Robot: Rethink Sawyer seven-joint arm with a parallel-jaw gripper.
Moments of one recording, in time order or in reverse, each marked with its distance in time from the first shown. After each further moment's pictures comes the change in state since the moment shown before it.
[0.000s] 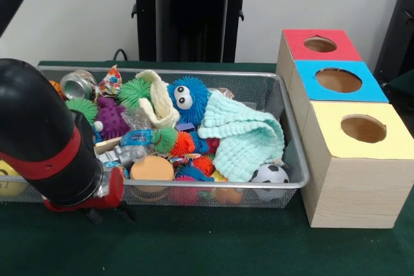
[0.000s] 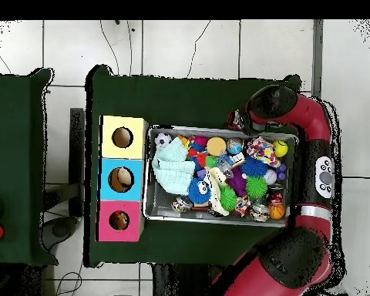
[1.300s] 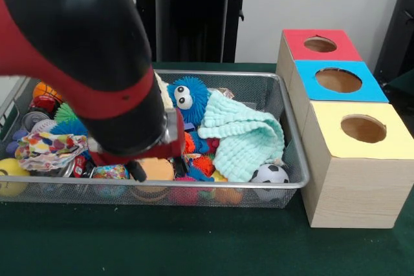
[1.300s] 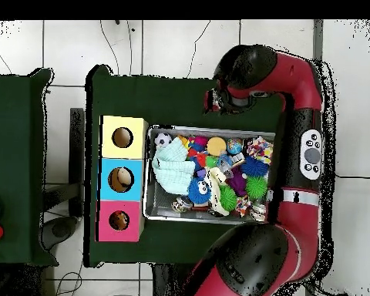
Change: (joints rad) arm 0.174 -0.167 -0.034 -0.076 0.064 0.232 0.000
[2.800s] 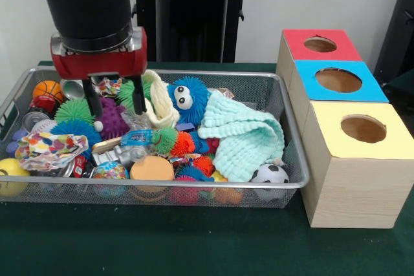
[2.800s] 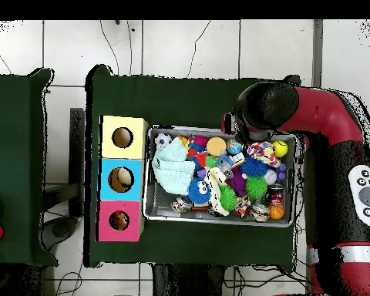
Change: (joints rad) arm -0.086 -0.366 -0.287 0.597 0.206 -0.476 0.000
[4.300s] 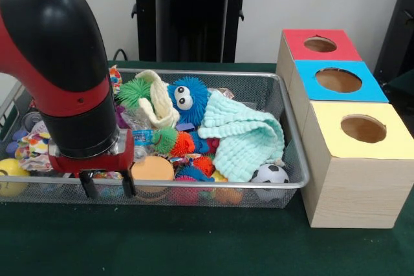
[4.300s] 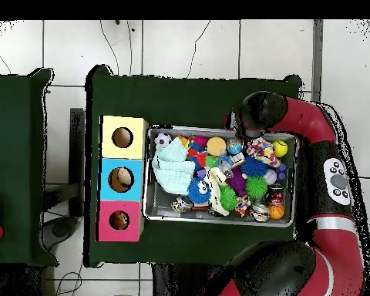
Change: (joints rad) arm 0.025 0.286 -0.061 -0.217 0.011 -0.114 0.000
